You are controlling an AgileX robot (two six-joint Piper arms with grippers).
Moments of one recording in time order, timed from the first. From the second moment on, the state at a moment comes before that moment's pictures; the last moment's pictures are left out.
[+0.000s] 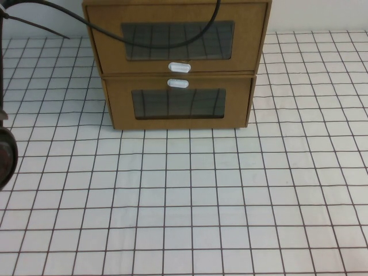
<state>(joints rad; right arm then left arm) 0.01 -0.01 0.02 0.07 0.38 -0.02 -0.30 2.23 -2.67 -0.48 1.27 0.48</state>
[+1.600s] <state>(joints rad) 0.45 1.13 -0.93 0.27 0.77 -0.13 -0.30 2.22 -2.61 -0.50 1.23 0.50</state>
